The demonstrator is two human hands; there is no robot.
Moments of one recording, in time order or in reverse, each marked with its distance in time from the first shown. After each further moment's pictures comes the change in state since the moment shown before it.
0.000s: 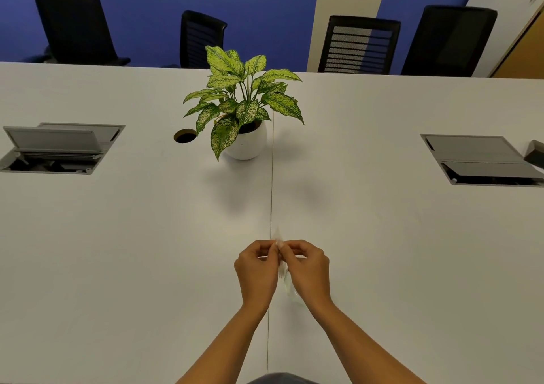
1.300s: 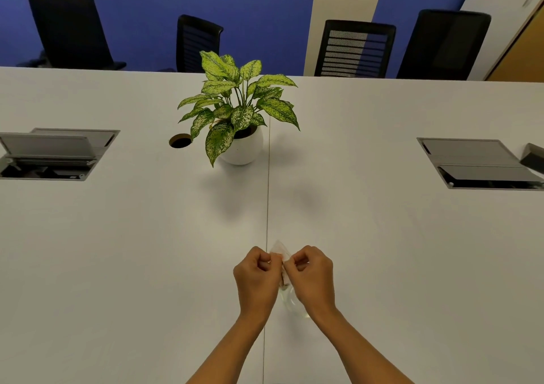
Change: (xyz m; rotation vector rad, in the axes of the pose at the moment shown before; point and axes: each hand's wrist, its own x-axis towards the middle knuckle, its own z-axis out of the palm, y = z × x) left_hand 0.002 -0.007 0.012 0.031 0.044 0.068; right_hand 0.014 0.013 -0.012 -0.203 0.075 -0.102
